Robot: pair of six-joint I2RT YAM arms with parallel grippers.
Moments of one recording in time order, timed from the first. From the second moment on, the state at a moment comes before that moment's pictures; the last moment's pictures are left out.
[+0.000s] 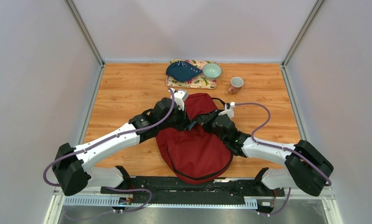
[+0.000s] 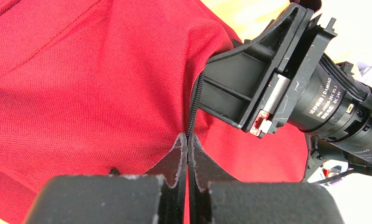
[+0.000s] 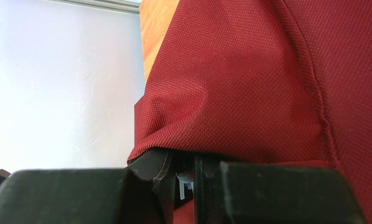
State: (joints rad) left arm -0.88 1.24 0.96 -0.28 0.00 -0.48; right arm 0.82 1.29 0.52 0.47 0.28 1.34
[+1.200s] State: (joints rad) left arm -0.83 1.16 0.88 -0.24 0.02 -0.53; right arm 0.82 1.02 0.47 0.21 0.23 1.11
